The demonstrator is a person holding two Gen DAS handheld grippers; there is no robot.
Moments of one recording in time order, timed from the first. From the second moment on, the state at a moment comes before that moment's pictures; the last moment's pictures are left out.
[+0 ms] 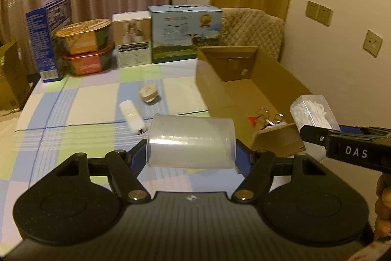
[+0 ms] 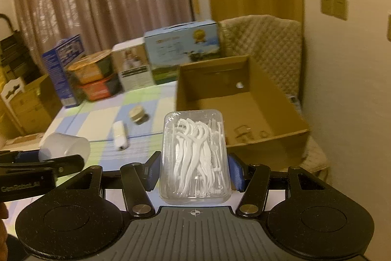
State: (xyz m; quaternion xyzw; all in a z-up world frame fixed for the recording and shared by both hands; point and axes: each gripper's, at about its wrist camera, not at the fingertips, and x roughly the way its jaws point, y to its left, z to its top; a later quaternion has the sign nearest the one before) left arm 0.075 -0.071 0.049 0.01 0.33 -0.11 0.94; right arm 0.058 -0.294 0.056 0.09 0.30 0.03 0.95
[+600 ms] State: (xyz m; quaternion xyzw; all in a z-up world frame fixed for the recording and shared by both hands) left arm 0.110 -0.130 0.050 0.03 0.33 -0.17 0.93; right arm 0.079 -0.361 0.053 0.10 0.31 -0.01 0.95
